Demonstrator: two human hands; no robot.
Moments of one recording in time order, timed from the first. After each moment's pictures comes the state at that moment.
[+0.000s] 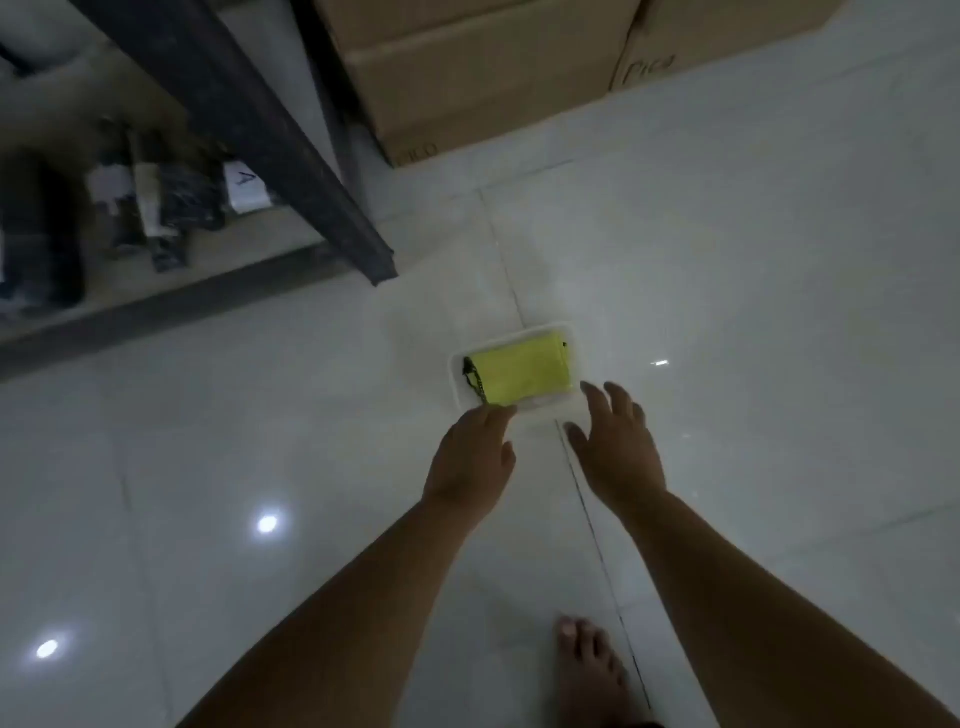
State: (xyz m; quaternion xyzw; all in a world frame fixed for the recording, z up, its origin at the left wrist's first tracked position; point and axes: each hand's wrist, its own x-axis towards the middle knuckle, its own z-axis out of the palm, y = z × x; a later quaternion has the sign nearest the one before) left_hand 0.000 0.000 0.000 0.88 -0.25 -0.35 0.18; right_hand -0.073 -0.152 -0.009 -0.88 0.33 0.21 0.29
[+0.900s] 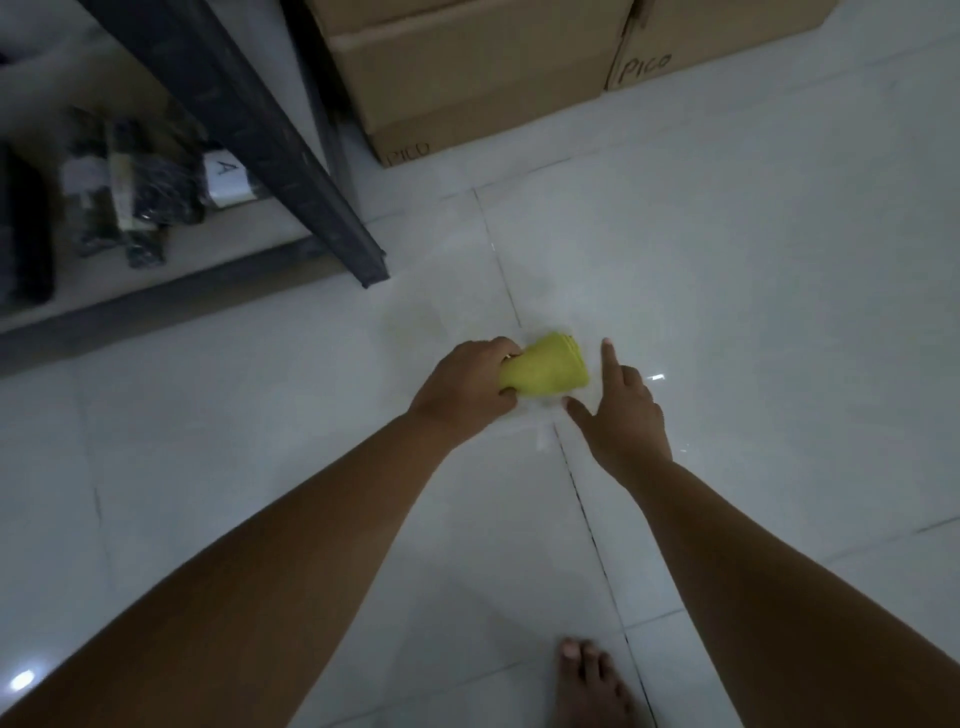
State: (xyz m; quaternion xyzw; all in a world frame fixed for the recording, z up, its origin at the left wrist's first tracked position) left_hand 0.069 -0.030 -0.006 0.87 -0.31 -0.32 0.23; right_hand -0.055 -0.170 -0.026 -0.87 0.34 0.18 0.30
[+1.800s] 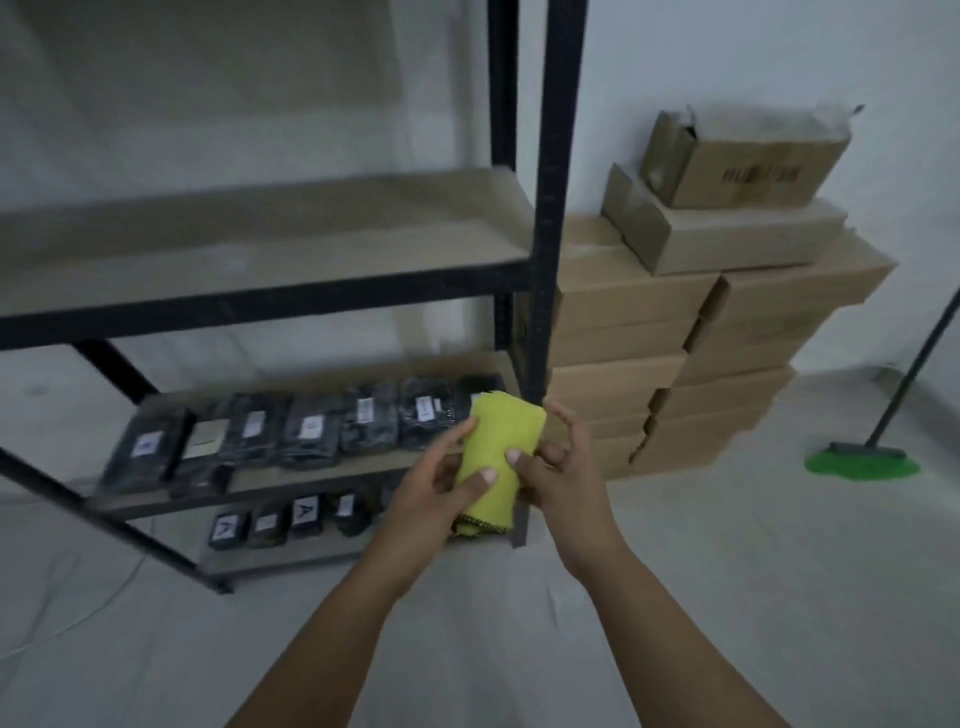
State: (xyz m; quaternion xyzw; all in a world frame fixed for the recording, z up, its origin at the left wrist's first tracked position) left_hand 0.021 0.241 0.756 0.71 -0.13 -0.19 0.66; right_hand -0.018 0.090 0.747 -0.60 0.15 -0.10 0.78
